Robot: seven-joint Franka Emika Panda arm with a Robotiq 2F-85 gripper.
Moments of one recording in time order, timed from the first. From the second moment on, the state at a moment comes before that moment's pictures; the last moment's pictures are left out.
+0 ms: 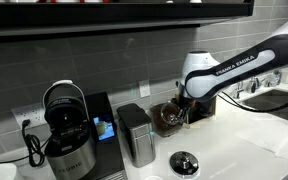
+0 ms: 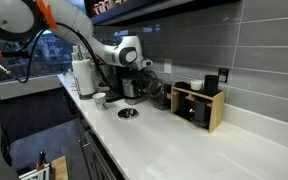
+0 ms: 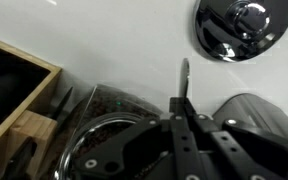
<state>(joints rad) 0.18 0.20 0.15 -1.91 -0.03 2.36 -0.27</state>
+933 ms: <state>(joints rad) 0.19 0.25 0.14 -1.84 -0.18 2.34 -0.19</state>
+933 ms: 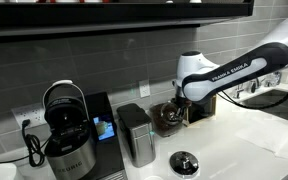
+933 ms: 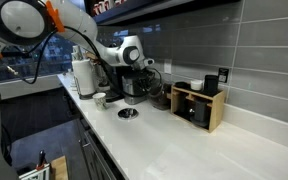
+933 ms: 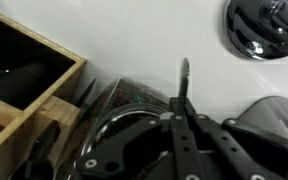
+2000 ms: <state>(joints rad) 0.29 0.43 0.13 -1.52 -0.43 1.97 -0.05</state>
